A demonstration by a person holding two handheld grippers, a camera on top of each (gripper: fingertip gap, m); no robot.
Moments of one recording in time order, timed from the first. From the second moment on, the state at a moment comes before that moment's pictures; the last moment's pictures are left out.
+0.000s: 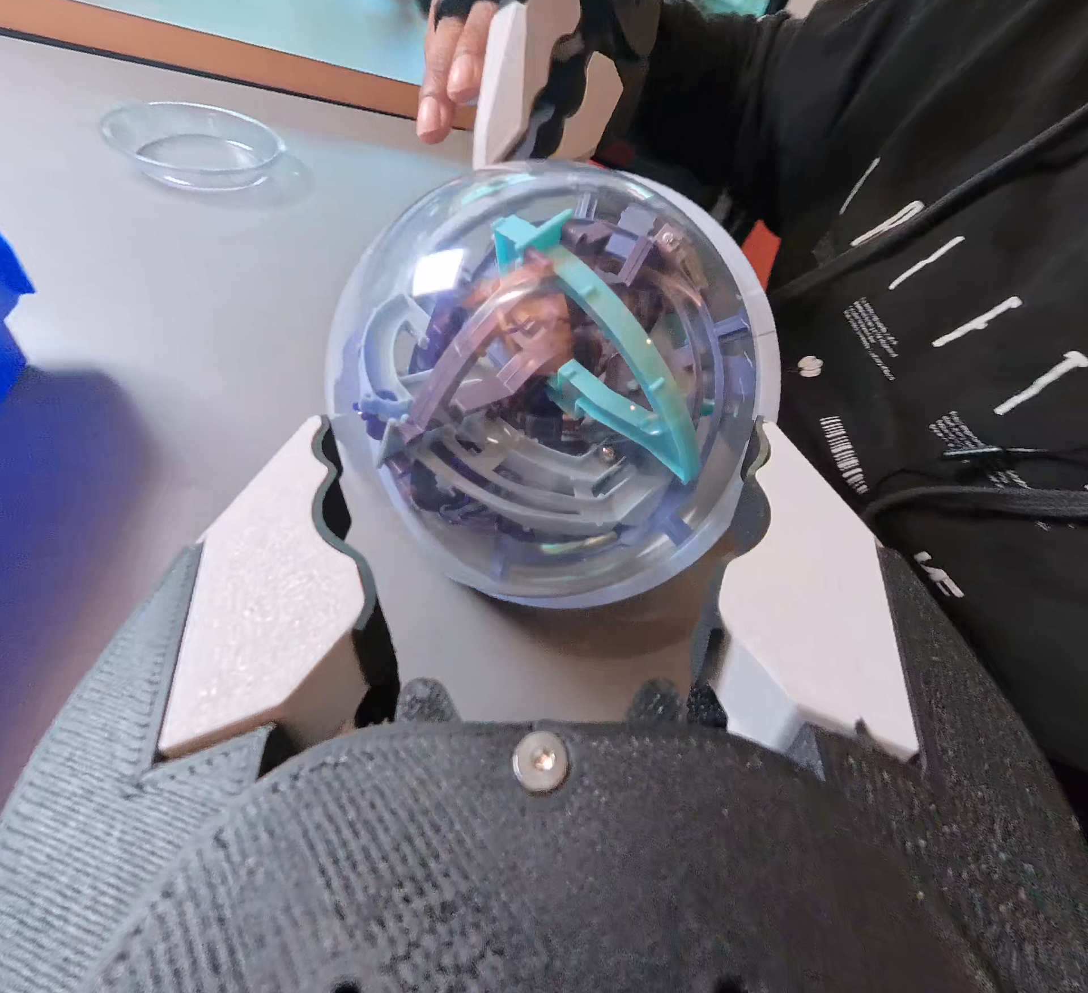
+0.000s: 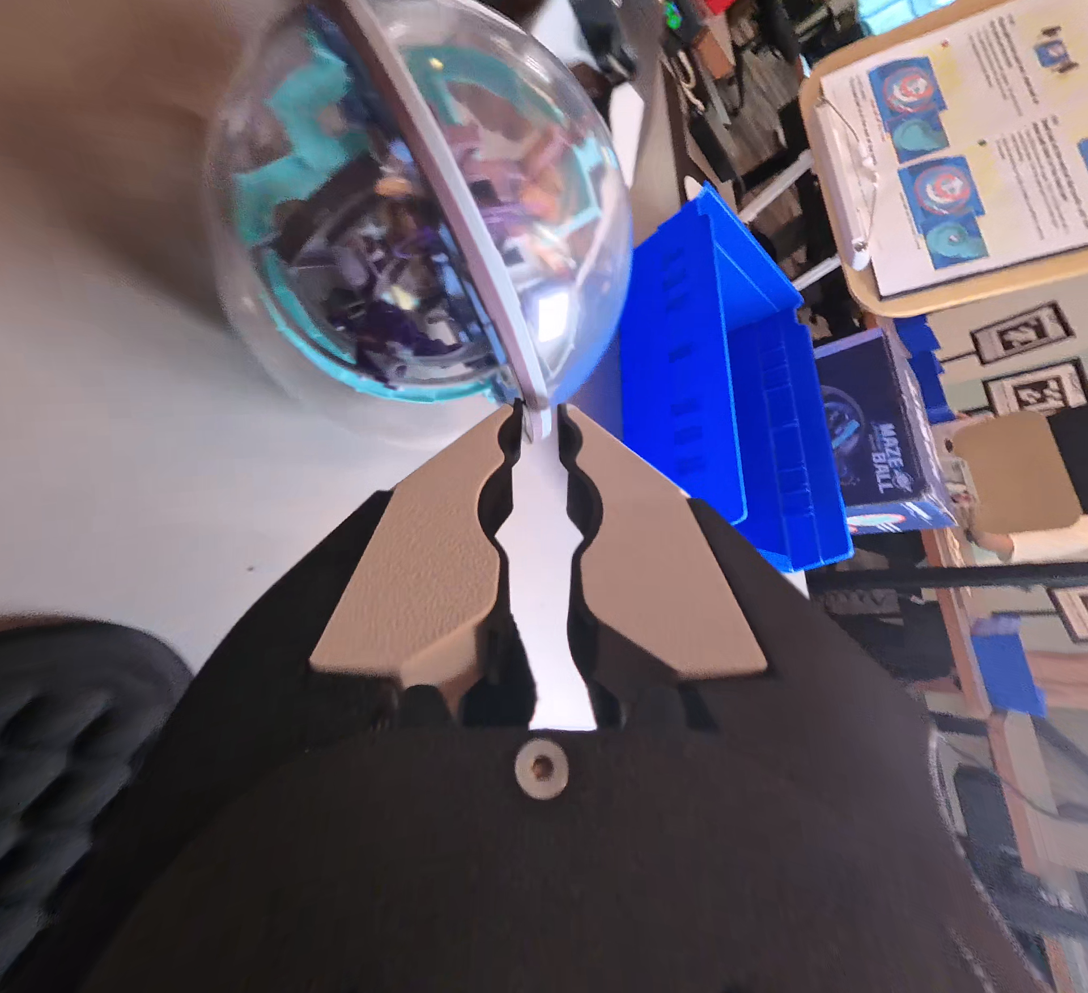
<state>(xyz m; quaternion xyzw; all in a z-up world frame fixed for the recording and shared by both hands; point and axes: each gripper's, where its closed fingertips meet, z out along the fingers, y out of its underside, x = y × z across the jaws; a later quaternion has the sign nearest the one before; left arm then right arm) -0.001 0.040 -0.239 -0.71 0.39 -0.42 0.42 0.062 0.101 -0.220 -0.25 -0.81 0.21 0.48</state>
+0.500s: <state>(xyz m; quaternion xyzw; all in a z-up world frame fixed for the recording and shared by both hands) -0.003 0.034 -0.240 -0.75 0.24 -0.34 0.51 0.084 0.138 -0.217 -0.48 -0.71 0.25 0.46</state>
